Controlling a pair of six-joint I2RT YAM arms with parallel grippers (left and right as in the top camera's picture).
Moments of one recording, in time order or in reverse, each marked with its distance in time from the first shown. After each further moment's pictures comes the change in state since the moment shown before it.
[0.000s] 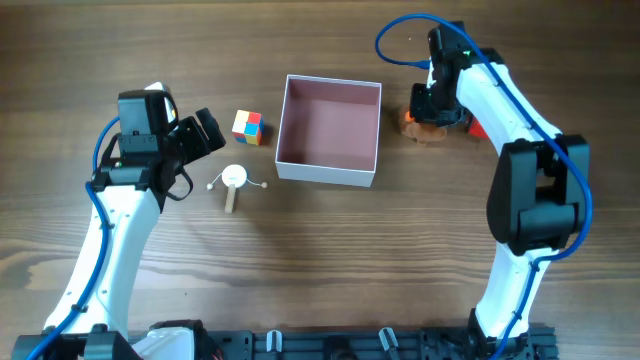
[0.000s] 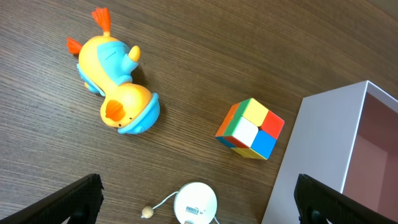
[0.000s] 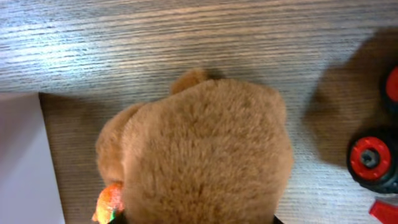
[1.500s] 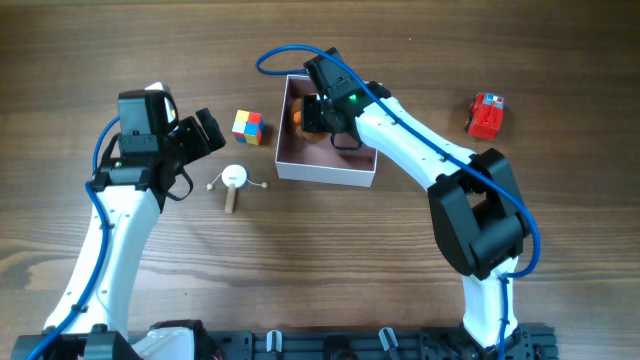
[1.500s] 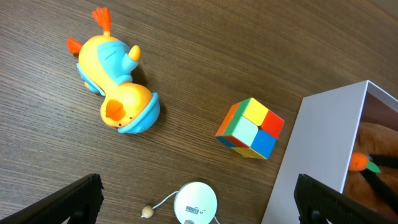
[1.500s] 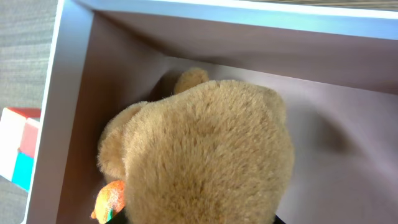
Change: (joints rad) left arm 0.000 0.000 0.000 -0.001 0.000 0.000; right arm 0.436 -0.009 -0.030 0.361 -0.055 0.275
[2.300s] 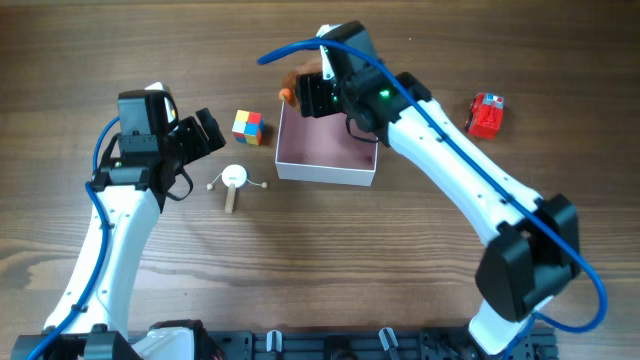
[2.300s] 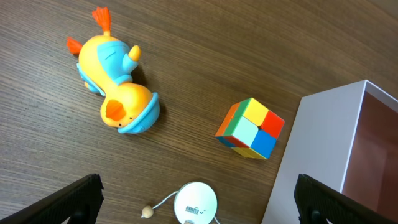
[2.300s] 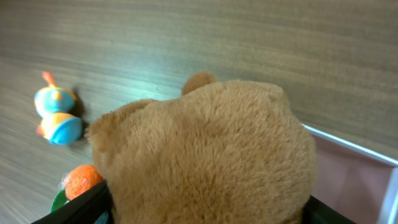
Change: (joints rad) left arm 0.000 0.000 0.000 0.000 0.000 0.000; right arm -0.005 -0.263 0.000 -0.035 -0.002 -0.217
